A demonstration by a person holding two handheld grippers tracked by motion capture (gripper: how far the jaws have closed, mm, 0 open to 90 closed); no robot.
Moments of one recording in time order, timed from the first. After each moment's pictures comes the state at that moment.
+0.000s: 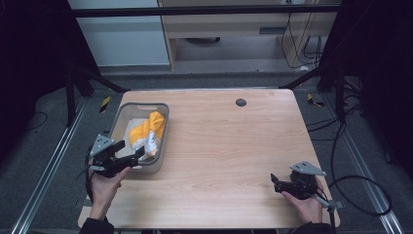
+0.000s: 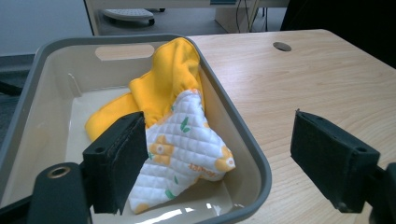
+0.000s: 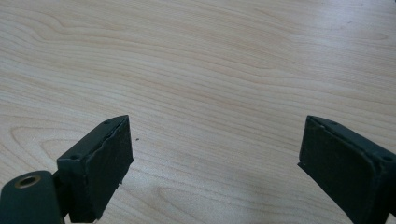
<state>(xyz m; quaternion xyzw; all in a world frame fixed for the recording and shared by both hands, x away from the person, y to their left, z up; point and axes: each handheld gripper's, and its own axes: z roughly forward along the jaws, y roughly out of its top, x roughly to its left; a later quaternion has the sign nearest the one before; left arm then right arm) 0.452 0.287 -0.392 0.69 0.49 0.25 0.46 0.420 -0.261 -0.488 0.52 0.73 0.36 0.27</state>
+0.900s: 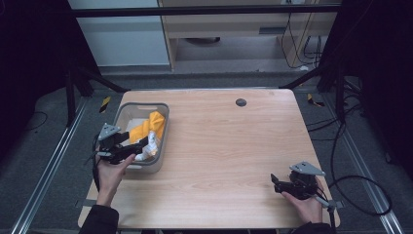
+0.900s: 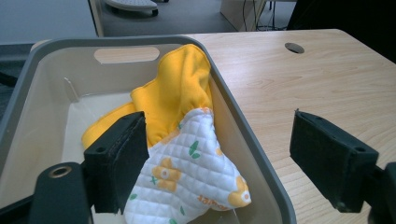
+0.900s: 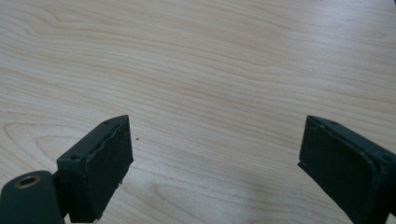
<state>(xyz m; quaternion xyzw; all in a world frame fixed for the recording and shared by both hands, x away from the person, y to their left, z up) 0.489 0.281 -0.391 0.70 0.51 0.24 0.45 0.420 -0.261 -0.489 0.52 0.73 0.36 0.27</state>
